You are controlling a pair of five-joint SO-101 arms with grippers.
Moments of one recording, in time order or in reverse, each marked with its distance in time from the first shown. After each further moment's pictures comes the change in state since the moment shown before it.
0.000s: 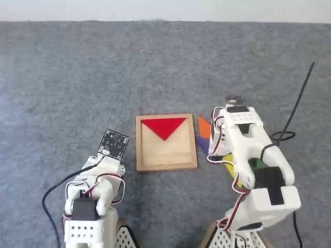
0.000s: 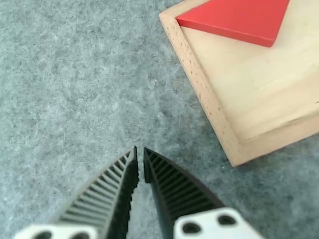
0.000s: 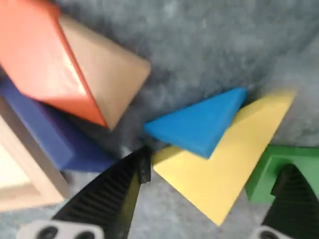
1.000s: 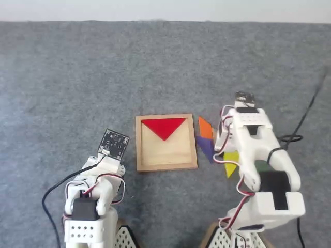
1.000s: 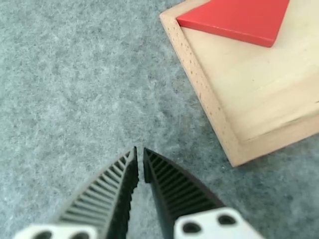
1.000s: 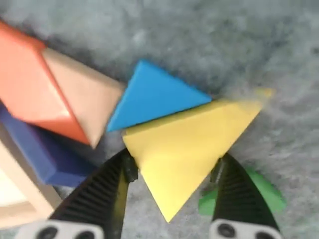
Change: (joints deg) left arm 0.0 0.0 0.0 0.0 0.0; right arm 5.1 -1.7 0.8 -4.9 0.2
